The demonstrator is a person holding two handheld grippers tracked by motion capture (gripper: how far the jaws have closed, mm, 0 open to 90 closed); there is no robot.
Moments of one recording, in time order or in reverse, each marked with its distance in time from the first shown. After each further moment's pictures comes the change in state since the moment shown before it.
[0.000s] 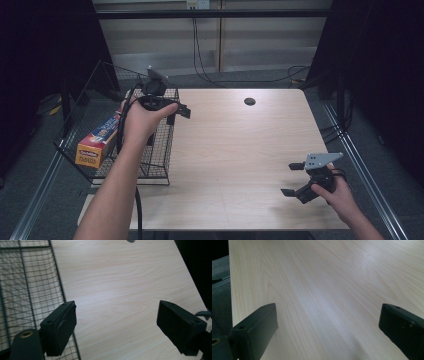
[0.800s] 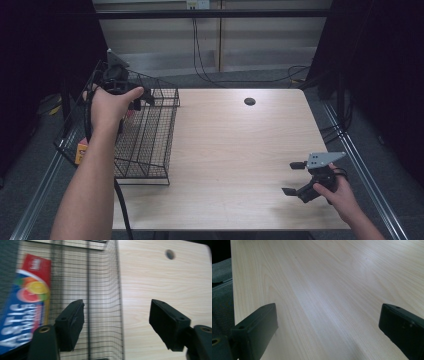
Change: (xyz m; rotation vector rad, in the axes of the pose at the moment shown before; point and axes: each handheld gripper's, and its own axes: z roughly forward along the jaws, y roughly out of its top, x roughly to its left) left arm 0.054 0.018 -0.054 -0.002 0.172 -0.220; right arm -0.001 0.001 -0.004 -0.019 -0.003 0.008
